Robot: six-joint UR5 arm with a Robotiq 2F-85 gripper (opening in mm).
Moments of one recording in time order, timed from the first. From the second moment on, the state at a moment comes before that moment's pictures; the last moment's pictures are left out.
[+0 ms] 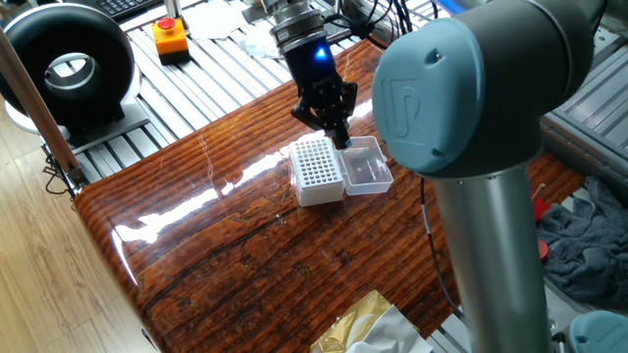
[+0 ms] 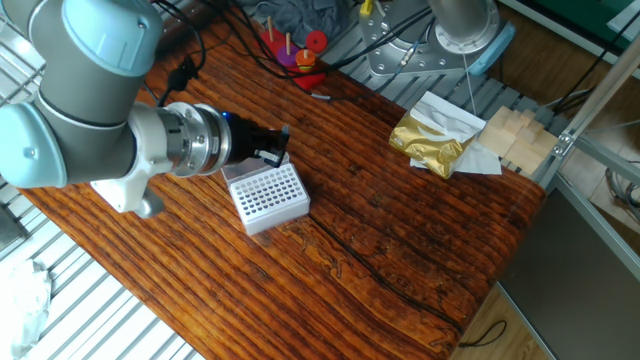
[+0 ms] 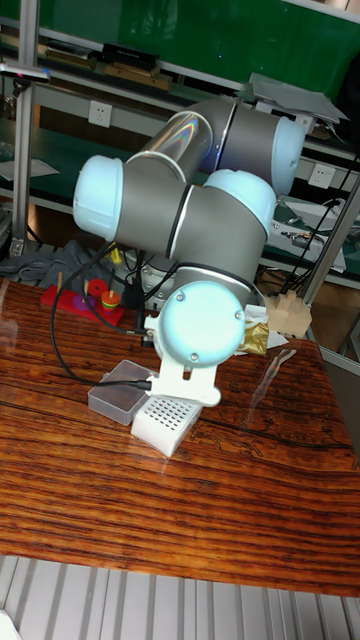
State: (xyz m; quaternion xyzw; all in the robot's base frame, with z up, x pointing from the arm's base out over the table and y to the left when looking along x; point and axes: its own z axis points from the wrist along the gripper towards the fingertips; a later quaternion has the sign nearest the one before) arm 0.468 0.022 0.138 0.00 -0.91 -0.05 0.41
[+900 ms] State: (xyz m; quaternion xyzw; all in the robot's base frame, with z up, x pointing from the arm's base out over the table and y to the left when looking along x) arm 0.468 0.023 0.149 0.00 -0.90 -0.07 0.43
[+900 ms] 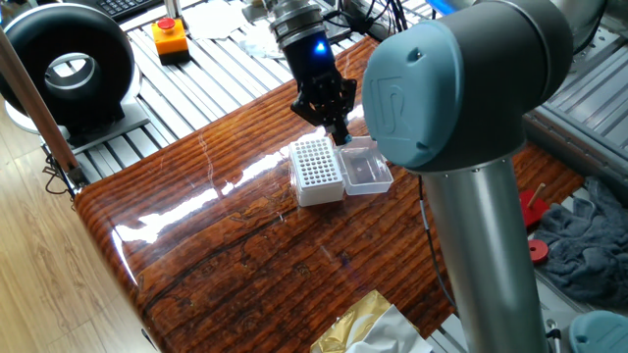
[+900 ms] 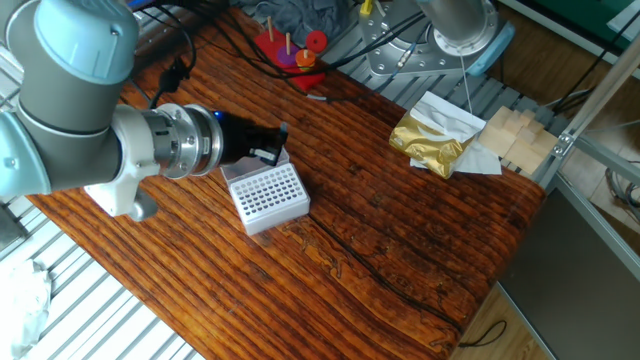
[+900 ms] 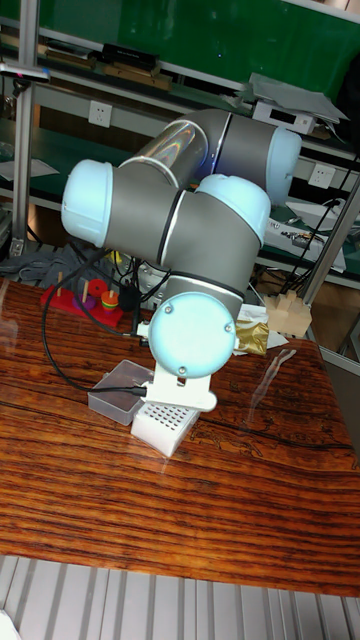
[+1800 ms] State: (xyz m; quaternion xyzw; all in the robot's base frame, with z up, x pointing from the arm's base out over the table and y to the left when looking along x) arm 0.456 0.044 0.173 -0.02 -0.88 -0.10 0.46
